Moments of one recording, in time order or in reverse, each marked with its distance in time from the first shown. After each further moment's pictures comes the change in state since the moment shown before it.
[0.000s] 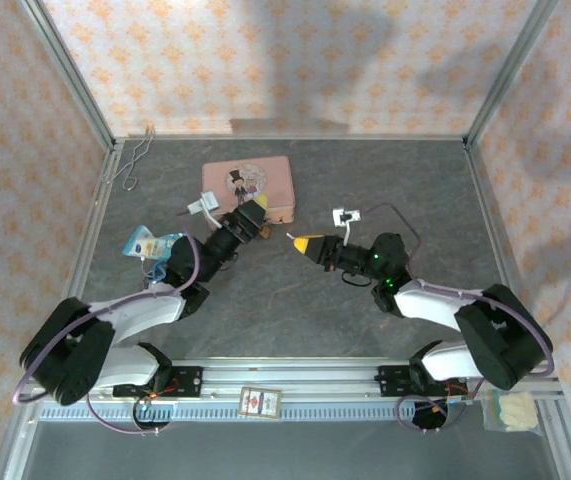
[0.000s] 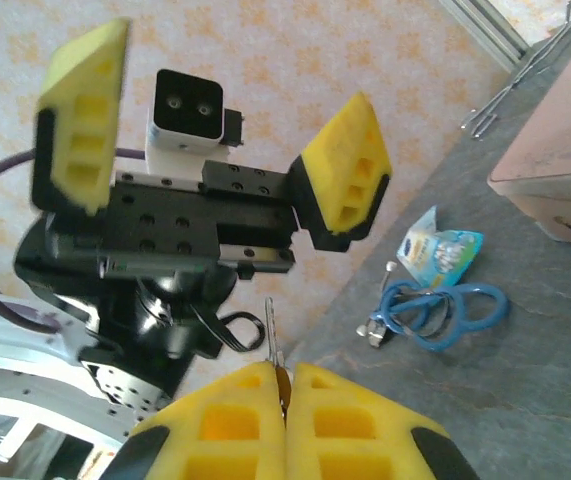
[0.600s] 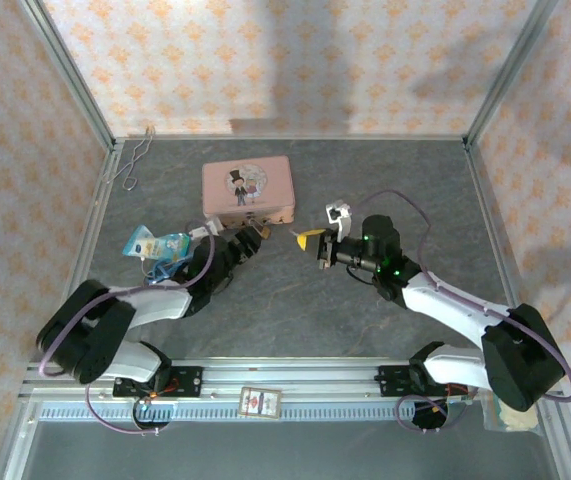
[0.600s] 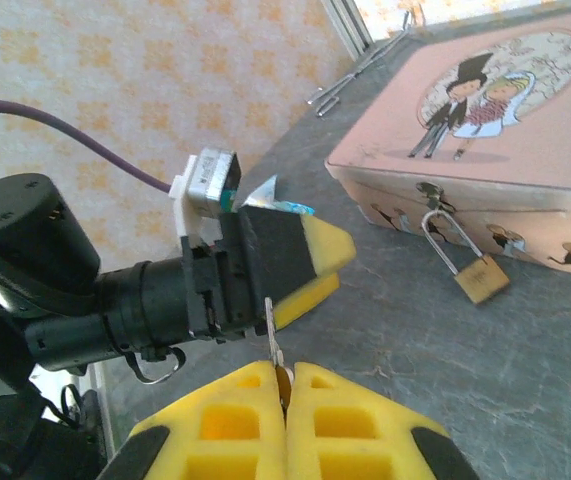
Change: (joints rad) left arm 0.020 0.190 -0.032 -0.460 -0.188 0.008; right arm 0.013 -0.116 0.157 -0.625 0.188 -0.452
